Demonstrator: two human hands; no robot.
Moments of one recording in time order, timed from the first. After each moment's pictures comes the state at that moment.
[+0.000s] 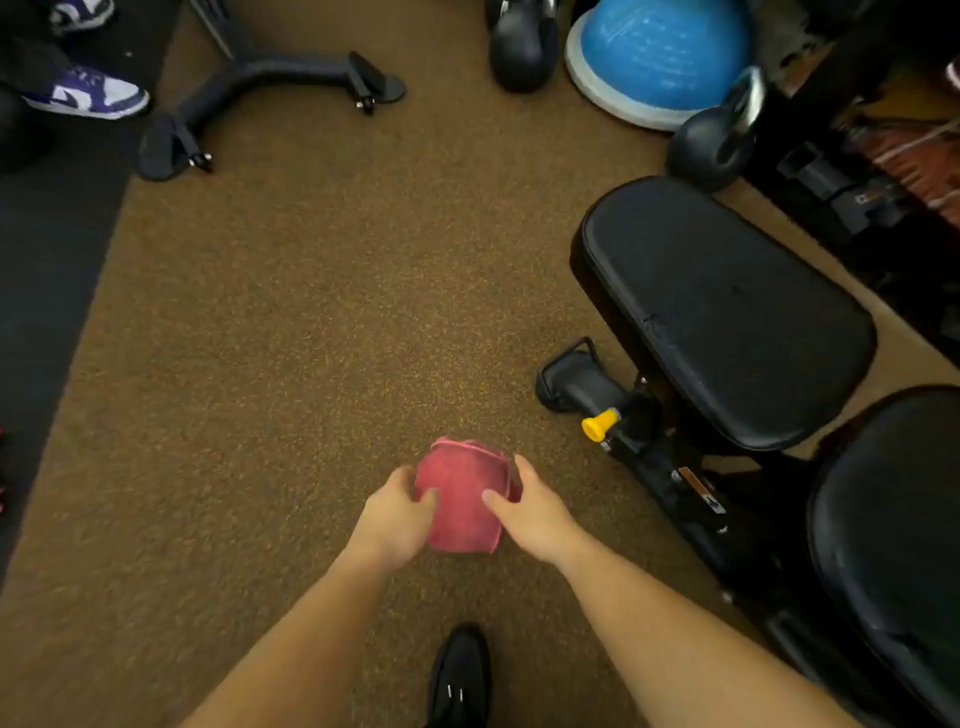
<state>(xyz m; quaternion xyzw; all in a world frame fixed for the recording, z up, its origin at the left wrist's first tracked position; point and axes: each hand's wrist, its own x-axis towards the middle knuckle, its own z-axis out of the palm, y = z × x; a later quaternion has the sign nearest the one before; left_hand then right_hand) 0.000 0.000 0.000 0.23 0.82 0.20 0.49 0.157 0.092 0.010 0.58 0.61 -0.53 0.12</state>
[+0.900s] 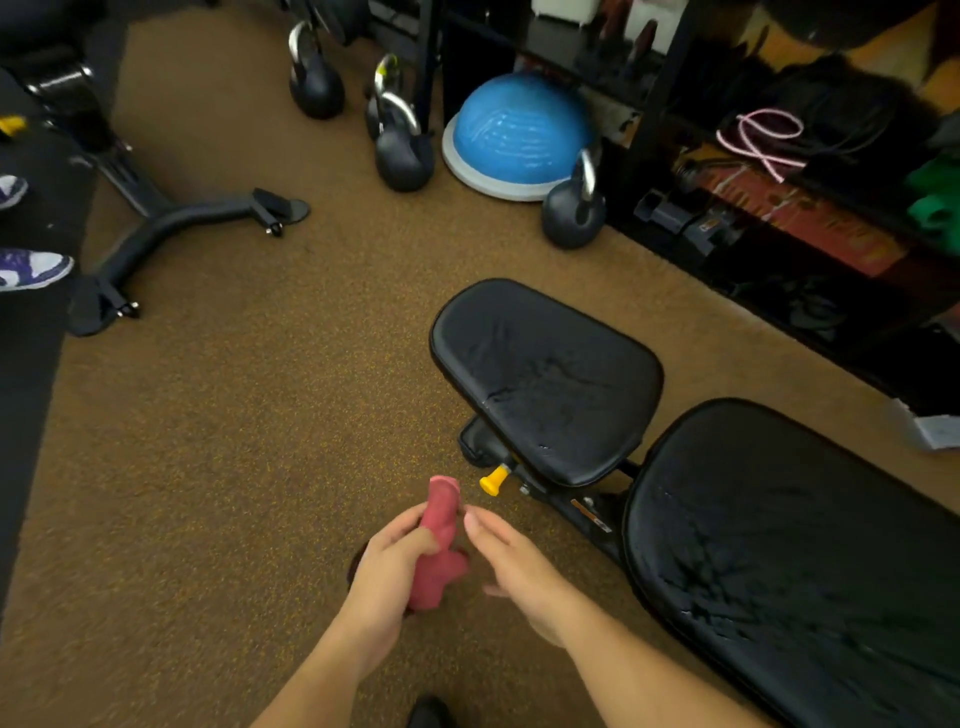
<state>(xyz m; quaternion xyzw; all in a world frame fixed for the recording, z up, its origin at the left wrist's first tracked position) 0.099 0.054 0.171 0.14 0.64 0.42 0.63 0.244 0.110 0.156 0.52 0.42 -0.74 -0.07</state>
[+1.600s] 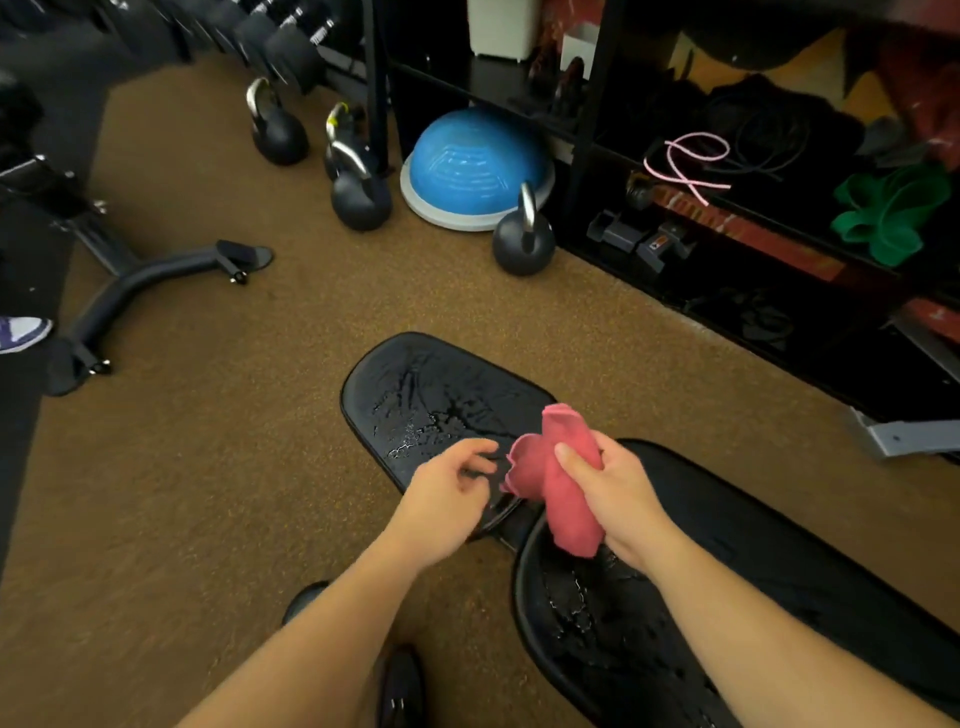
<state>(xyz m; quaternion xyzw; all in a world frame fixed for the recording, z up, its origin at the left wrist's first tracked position) 0.236 0.209 0.249 0.46 0.69 0.28 0.48 0.428 0.259 0.237 0.59 0.42 -0.61 -0.33</state>
